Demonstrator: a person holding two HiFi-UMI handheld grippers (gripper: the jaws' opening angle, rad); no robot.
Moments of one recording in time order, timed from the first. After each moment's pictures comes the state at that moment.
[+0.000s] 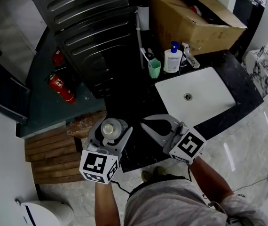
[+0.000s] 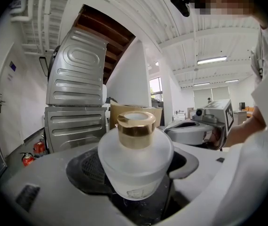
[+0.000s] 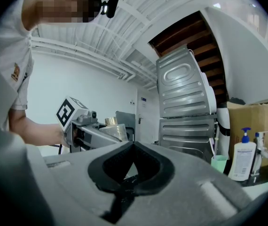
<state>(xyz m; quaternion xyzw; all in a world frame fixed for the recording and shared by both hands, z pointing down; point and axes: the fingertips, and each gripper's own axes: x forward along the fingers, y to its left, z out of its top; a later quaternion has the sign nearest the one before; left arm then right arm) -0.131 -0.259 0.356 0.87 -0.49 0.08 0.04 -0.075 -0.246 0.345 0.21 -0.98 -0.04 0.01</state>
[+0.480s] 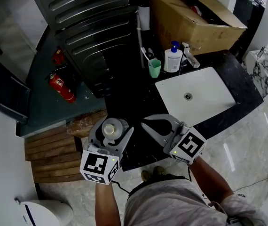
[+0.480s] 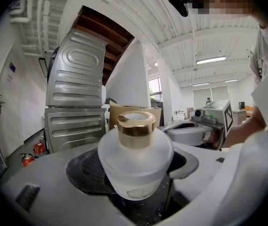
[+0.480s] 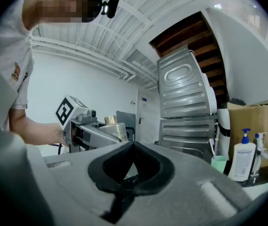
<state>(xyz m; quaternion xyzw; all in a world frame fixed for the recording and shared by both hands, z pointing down) -0.128 -0.252 0.353 0.87 -0.49 0.08 0.04 -0.074 -0.242 0.343 0.21 -0.98 -0.04 0.01</state>
